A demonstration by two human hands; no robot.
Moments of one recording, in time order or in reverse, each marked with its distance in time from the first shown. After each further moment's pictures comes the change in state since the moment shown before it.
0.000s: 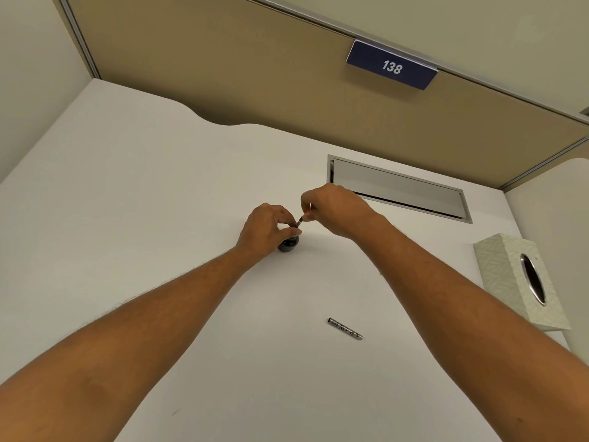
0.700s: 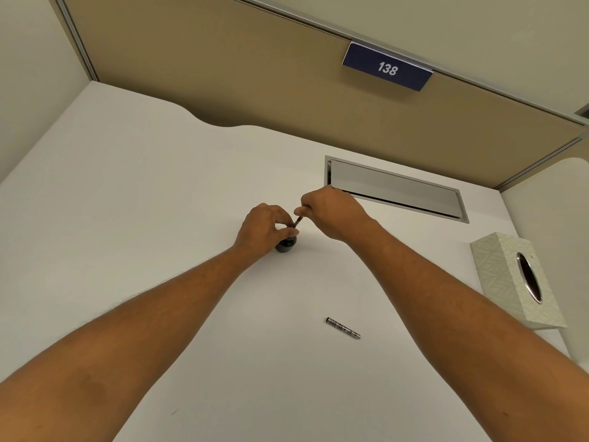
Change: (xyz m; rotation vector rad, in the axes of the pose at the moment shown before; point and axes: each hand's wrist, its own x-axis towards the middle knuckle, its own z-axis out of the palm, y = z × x) left_hand 0.001 -0.001 -0.001 0.037 0.006 0.015; right_hand -0.002 0.000 0.010 0.029 0.101 0.043
